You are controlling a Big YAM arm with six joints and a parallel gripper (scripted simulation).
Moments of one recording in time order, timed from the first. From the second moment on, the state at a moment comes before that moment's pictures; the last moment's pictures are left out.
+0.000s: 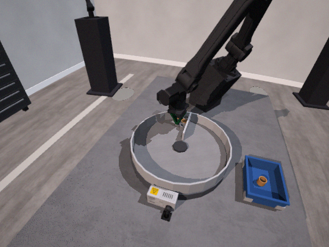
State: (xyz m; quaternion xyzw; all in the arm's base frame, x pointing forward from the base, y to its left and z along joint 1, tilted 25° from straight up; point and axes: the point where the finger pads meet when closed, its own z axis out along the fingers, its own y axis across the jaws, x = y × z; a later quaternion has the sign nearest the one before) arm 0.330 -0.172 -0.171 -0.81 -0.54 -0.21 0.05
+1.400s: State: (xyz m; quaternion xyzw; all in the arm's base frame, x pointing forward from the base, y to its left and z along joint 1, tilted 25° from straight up) arm 0.306 -0.193 -0.103 -0.81 -0.54 -0.21 0.06
